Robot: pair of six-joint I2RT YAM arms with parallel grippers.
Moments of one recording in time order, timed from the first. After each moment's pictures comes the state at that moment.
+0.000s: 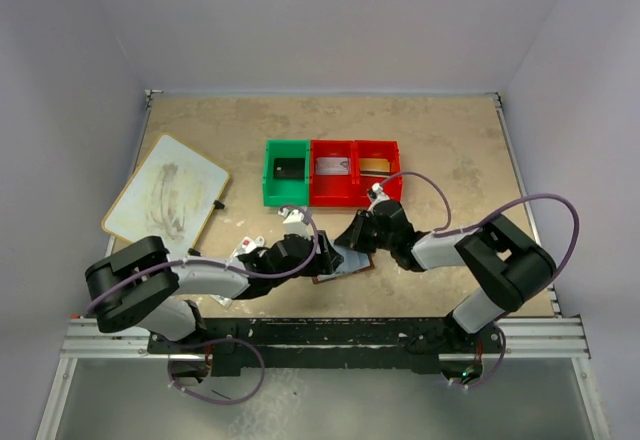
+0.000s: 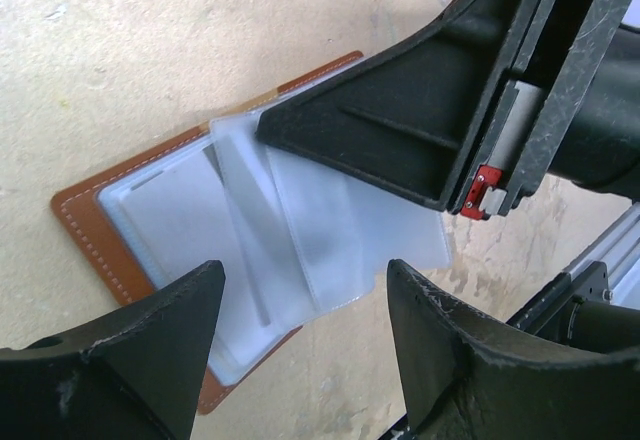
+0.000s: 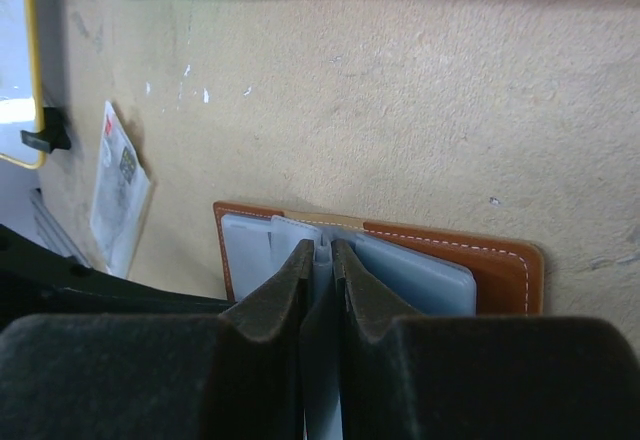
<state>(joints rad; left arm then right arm) -1.07 1.43 0.45 0.42 -0.26 -0.97 0.66 1.58 0.47 0.48 -0.19 0.85</state>
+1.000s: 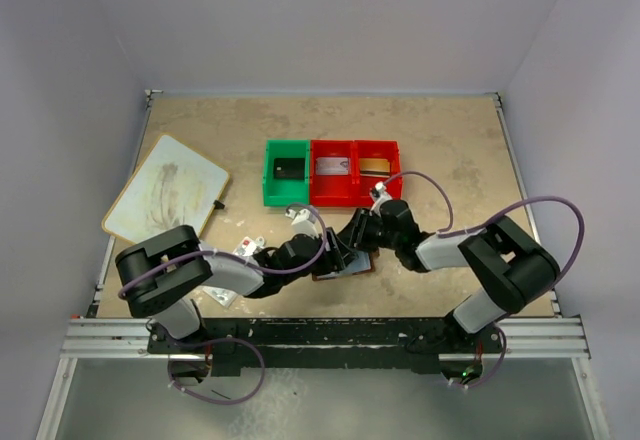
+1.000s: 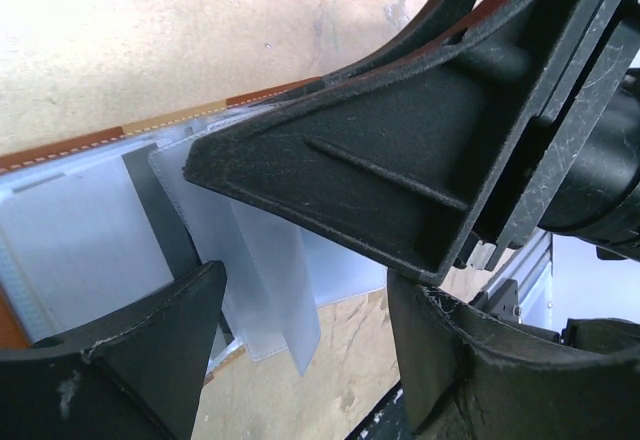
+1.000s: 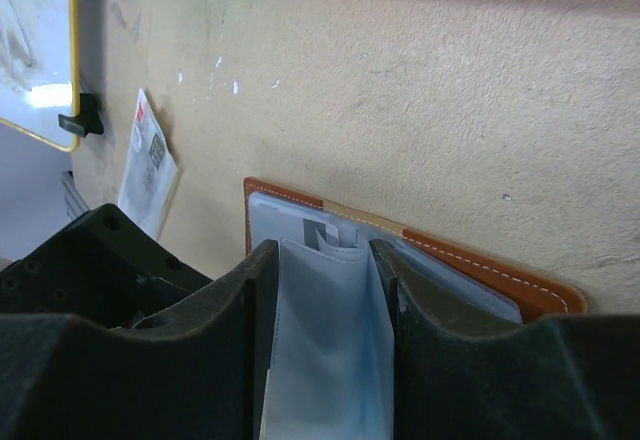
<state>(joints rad) -1.07 1.61 0.48 0.63 -0.22 -1.12 0.60 1.58 0.42 0.57 -0.28 0.86</state>
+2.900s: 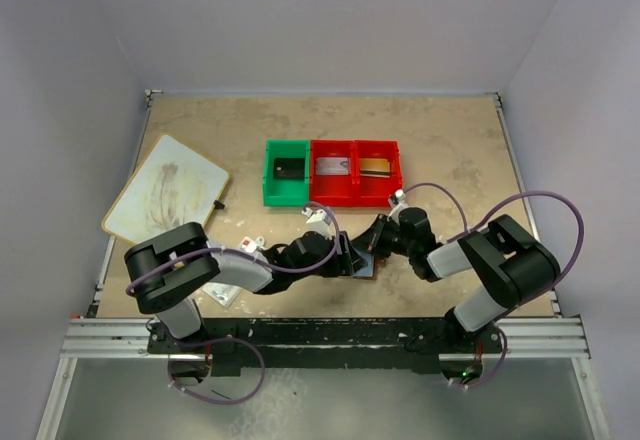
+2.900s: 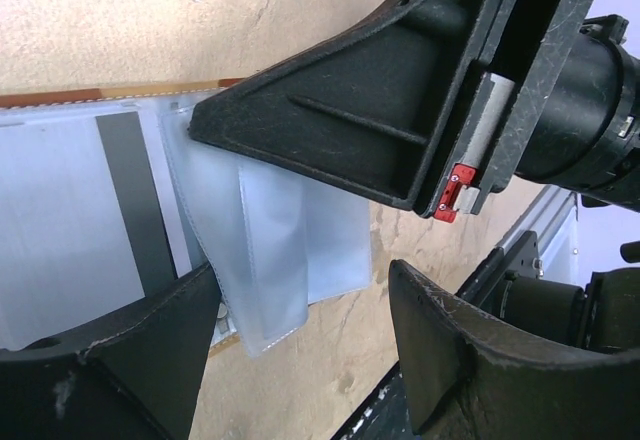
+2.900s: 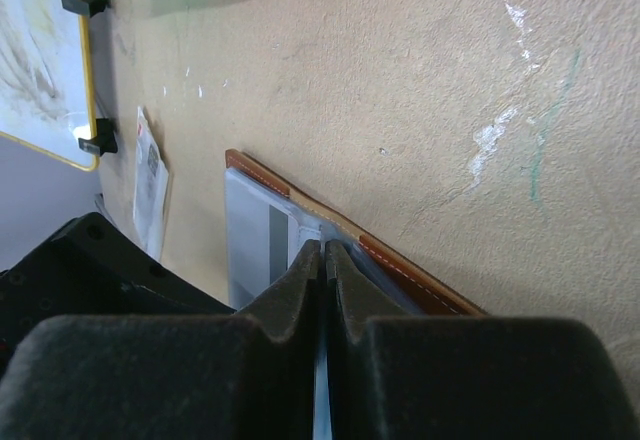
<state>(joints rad) -1.09 1.66 0.57 0.57 -0.11 -1.03 0.49 1.58 0.28 0.74 -0.36 0.92</state>
